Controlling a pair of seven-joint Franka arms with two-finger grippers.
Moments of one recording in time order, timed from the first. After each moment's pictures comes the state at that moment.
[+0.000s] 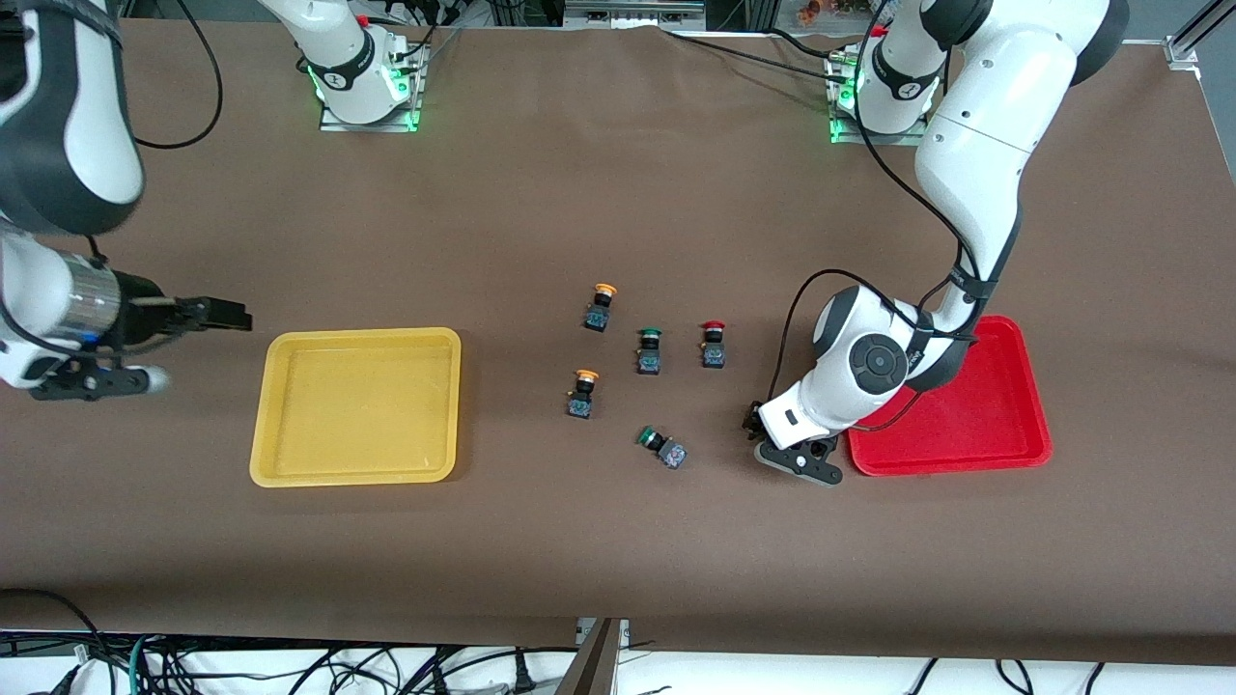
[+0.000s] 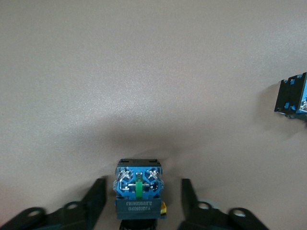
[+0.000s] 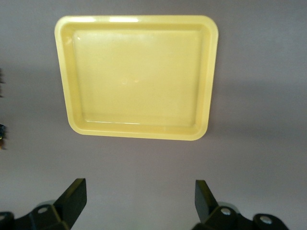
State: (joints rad) left arm -0.14 0.84 -0.23 -1.54 0.09 2.49 -0.03; right arm -0.03 0.40 0.06 -1.41 0.05 1.58 -0.04
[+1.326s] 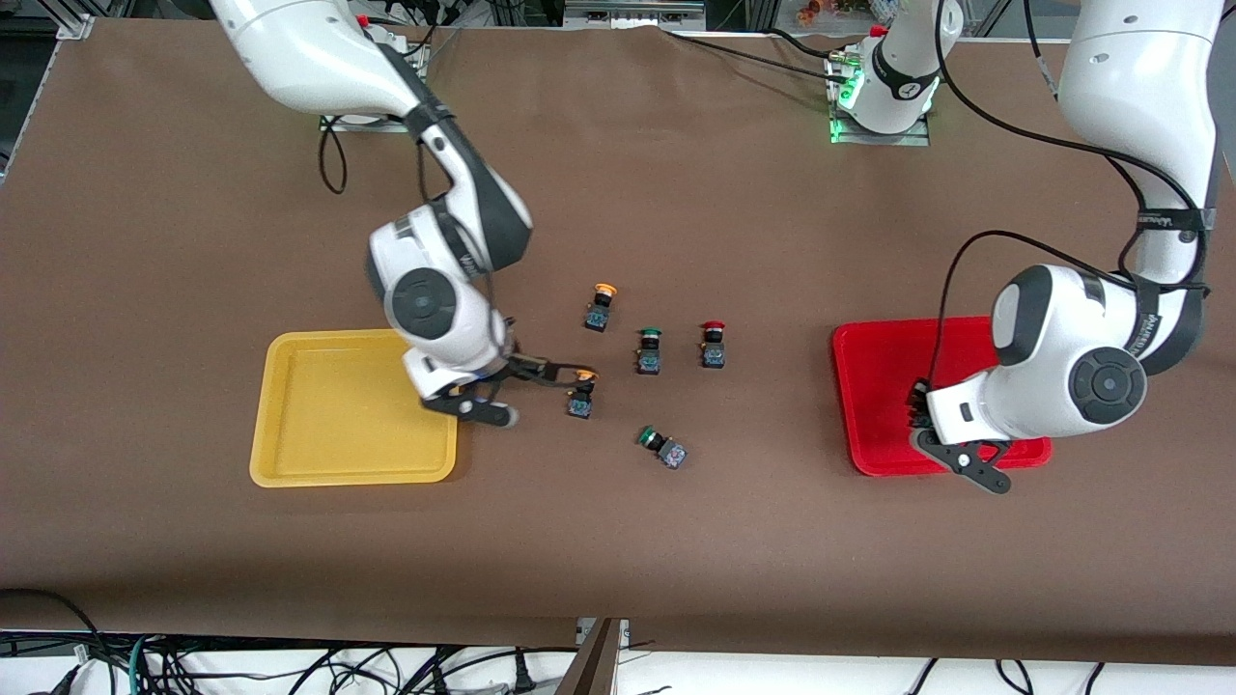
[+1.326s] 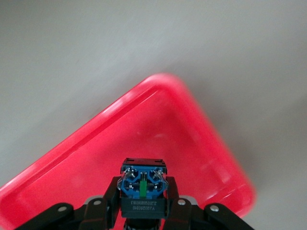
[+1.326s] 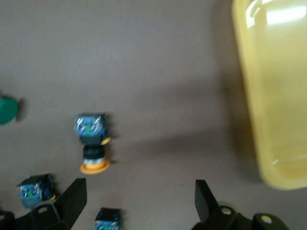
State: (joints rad) left arm 0.09 0.64 -0.20 -1.48 0.16 1.96 0.43; right arm 0.50 0.71 0.08 -1.41 0.06 2.08 0.77
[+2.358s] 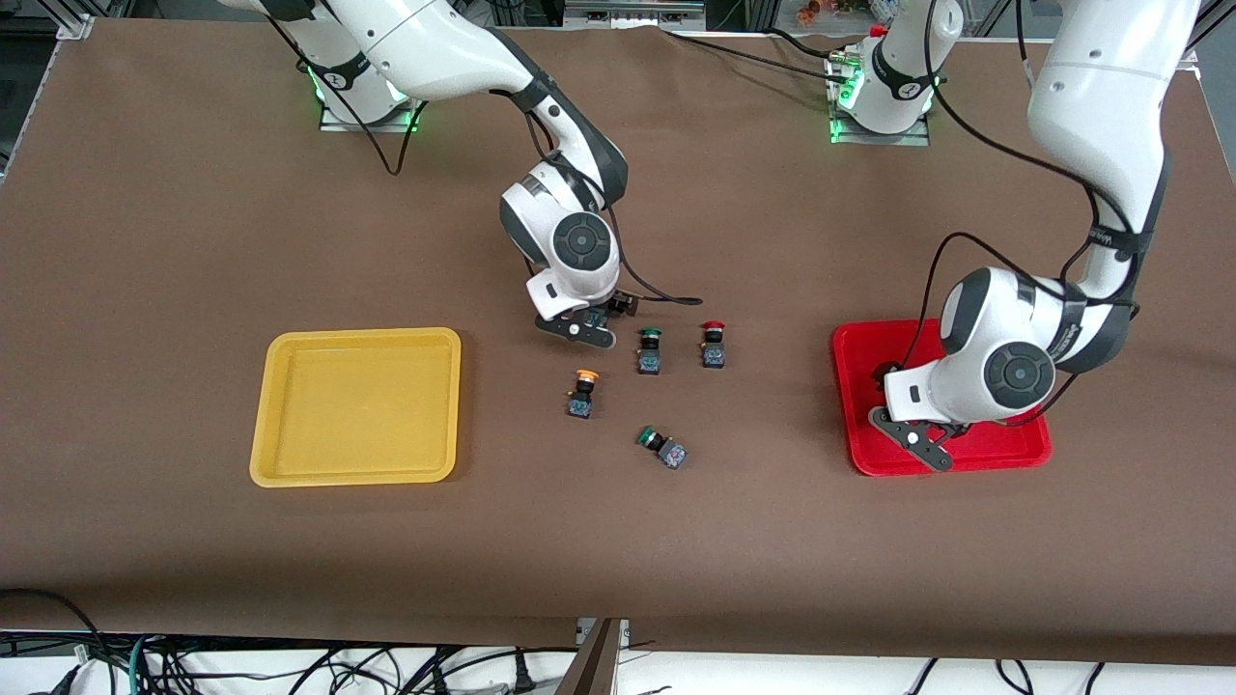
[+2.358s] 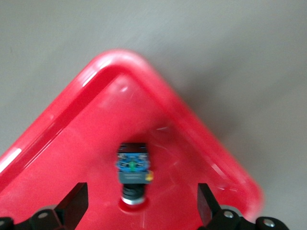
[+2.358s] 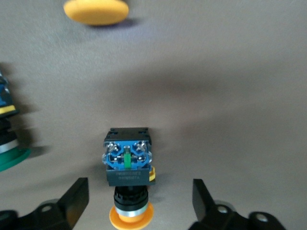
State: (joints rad) left arm 0.08 0.59 -0.27 -1.66 0.22 2.06 0.39; right arm 0.72 0.75 0.07 -1.58 0.06 2.21 1.03
